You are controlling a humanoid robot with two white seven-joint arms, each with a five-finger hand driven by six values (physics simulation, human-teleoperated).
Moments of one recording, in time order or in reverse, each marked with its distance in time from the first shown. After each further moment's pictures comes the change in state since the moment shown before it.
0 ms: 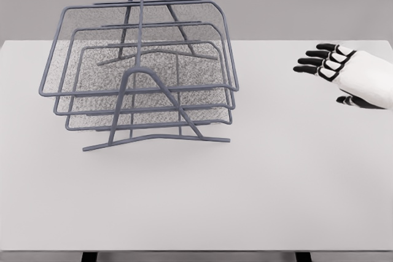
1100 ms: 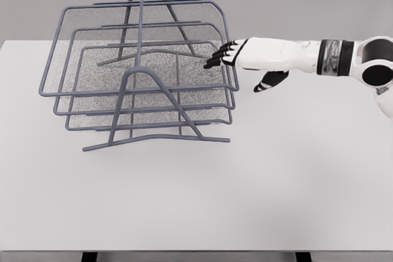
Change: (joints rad) left arm -0.002 0.000 0.000 0.000 0.000 0.000 0.000; right arm -0.646 0.399 0.520 0.363 -0.237 -0.003 0.469
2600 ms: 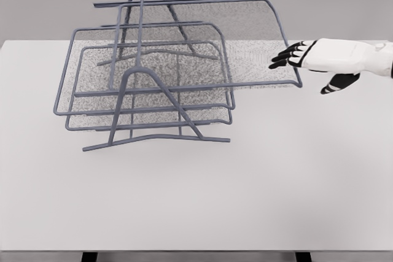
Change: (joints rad) left arm 0.000 0.000 0.000 0.000 0.000 0.000 0.000; right arm 0.031 -0.304 -0.009 -0.064 -0.037 0.001 0.000
